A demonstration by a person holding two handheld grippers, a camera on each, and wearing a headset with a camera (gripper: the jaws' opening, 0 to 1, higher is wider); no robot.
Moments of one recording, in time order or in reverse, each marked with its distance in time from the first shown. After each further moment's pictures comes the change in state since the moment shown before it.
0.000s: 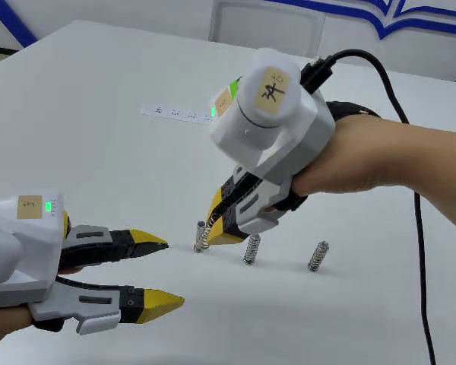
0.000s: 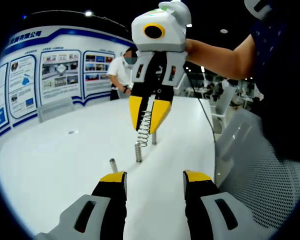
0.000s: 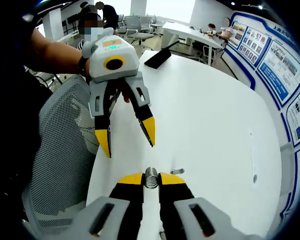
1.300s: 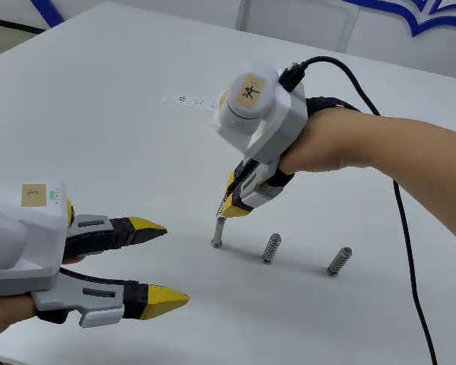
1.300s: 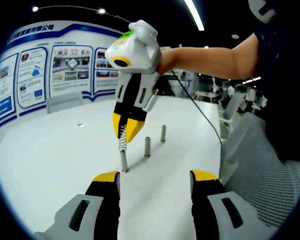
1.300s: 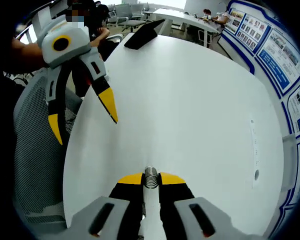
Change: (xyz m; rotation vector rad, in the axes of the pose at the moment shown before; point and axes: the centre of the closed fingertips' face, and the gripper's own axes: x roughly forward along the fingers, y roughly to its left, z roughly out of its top) left arm -0.010 0.014 -0.013 -0.075 -0.011 0.062; right arm 0.052 -0.054 -0.024 0.044 0.118 -0.001
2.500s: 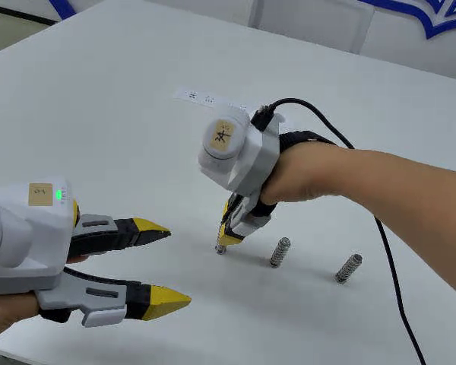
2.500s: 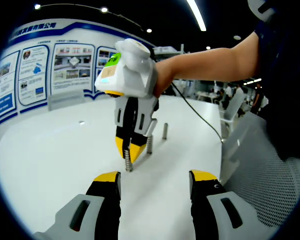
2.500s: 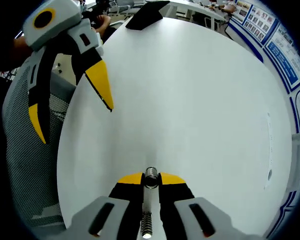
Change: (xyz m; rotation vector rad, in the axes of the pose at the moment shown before) left arm -0.001 0.006 -0.008 -0.016 0.005 0.003; right arm 0.051 0.014 -0.014 0.000 0.114 0.055
